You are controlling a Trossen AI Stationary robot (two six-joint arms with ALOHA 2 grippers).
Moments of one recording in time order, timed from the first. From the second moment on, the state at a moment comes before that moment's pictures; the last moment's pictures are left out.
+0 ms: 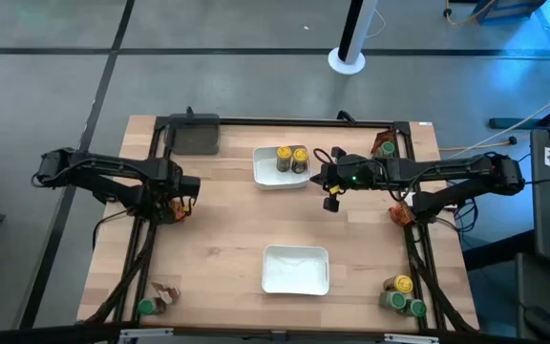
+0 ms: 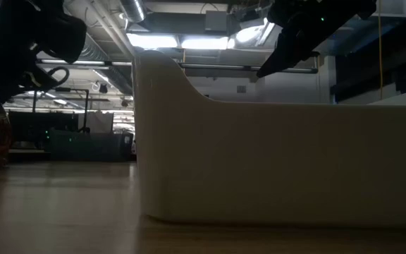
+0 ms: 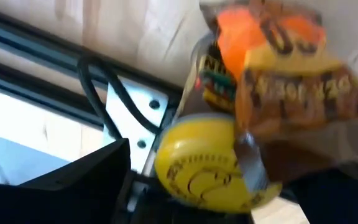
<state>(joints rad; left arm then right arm) 0.07 1.11 0.69 -1.49 -0.08 -0.34 -0.05 1.23 0.87 -0.29 0.17 -0.05</state>
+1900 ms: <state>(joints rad) 0.07 1.15 1.07 -1.48 -0.41 -0.34 -0.05 1.23 0.87 -0.29 0.16 -0.06</state>
